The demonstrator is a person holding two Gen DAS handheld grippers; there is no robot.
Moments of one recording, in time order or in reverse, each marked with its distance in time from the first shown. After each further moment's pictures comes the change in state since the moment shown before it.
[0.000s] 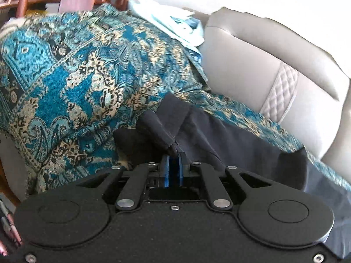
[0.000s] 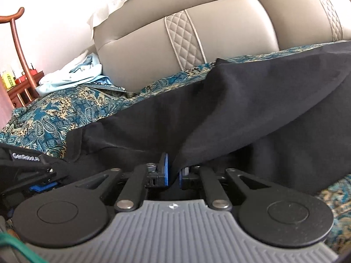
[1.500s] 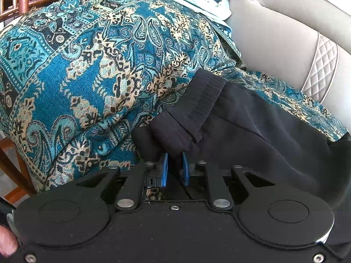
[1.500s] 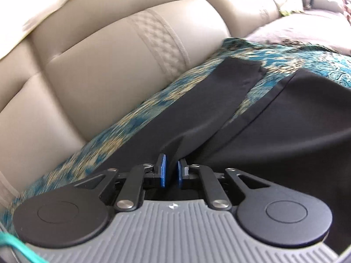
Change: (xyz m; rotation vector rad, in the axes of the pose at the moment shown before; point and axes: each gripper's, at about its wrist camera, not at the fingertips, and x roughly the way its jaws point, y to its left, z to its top) left arm 0.060 0.009 0.001 0.082 0.105 0.195; right arm -0.003 -0.359 0.183 0.421 -0.195 -0.586
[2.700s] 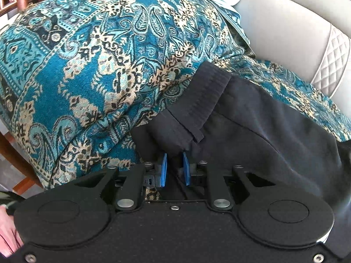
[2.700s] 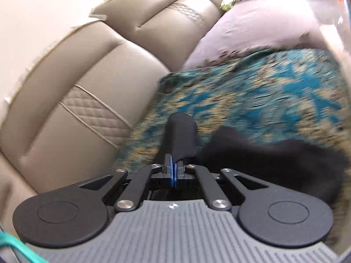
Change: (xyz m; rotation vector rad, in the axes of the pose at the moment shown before) left arm 0.006 -0.007 0.017 0.008 0.108 0.054; right arm -0.032 -0.148 0.093 0.307 -0.082 -0.059
